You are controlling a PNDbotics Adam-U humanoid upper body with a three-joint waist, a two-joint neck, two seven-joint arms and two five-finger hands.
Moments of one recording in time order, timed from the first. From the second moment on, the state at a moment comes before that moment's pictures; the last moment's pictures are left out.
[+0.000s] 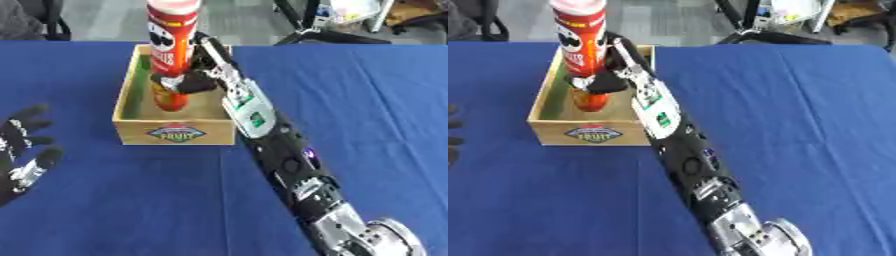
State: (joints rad) left arm -0.18 0.23 0.11 -1.78 -0.23 -0.08 -0.31; right arm -1.02 0.13 -0.01 -0.86 0.52 -0.08 0.03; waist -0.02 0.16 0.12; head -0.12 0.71
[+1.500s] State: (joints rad) left arm -0.18 0.23 0.11 -1.78 -0.23 -0.07 -0.31; right arm -1.02 0.05 -0.02 -0.86 0.59 -0.13 0.08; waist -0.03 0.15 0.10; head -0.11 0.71
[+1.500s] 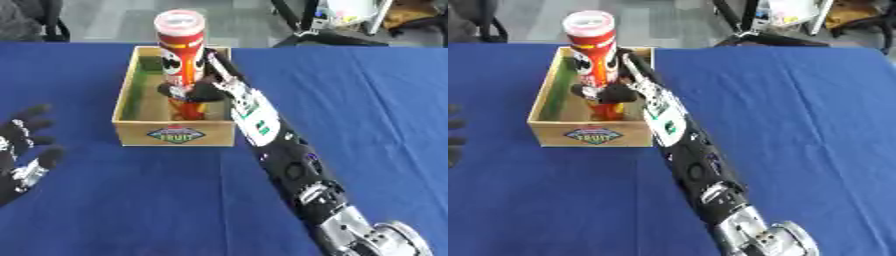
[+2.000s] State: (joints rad) left arm -0.17 0.23 0.11 -1.78 -0.23 -0.07 -0.30; right arm -0.97 -0.09 -0.01 -0.94 0.44 -0.14 0.15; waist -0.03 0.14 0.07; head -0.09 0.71
